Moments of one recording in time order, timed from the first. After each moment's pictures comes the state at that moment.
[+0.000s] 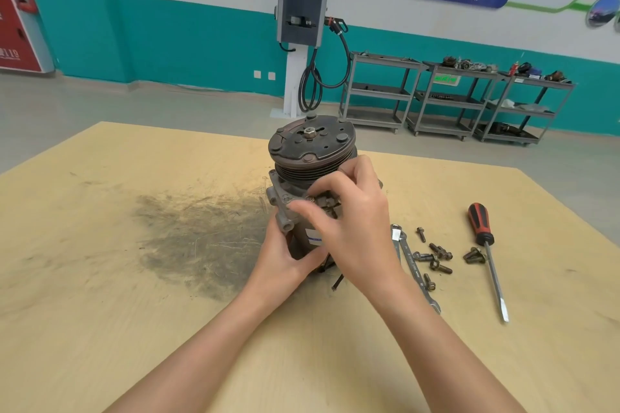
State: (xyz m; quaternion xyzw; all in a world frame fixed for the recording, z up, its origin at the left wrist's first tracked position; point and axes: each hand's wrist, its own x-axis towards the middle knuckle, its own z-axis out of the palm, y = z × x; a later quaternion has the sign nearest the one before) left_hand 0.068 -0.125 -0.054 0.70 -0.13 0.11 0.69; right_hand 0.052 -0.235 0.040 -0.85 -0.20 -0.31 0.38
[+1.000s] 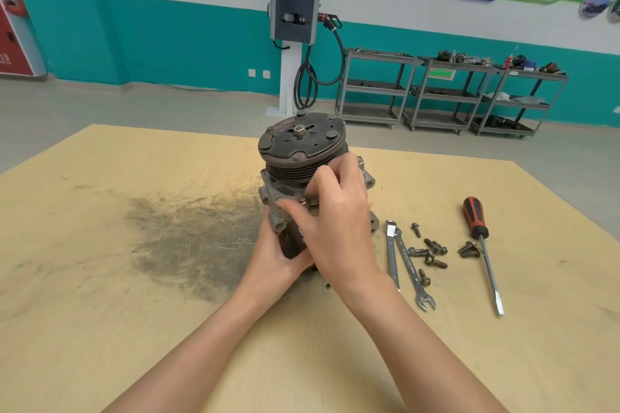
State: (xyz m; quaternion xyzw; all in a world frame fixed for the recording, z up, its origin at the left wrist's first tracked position) left_hand 0.069 -0.125 -0.054 0.70 -0.14 0.12 0.69; right_hand 0.057 -0.223 0.031 -0.84 -0.18 -0.38 0.34
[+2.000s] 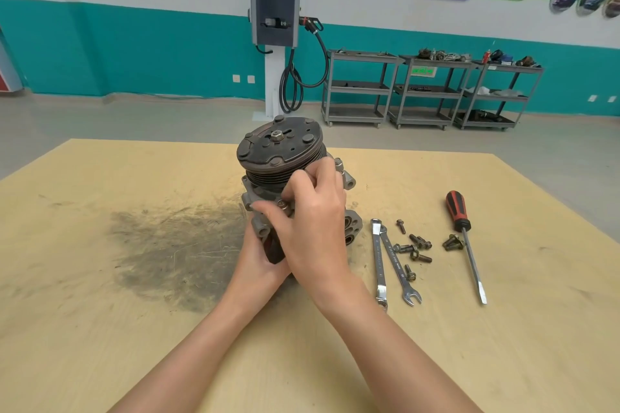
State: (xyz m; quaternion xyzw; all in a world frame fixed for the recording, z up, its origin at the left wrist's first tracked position) left_hand 0.066 -0.129 -0.048 0.72 -0.16 0.16 0.66; right_hand 0.058 -0.214 0.025 -0.83 -0.14 -0.41 0.35
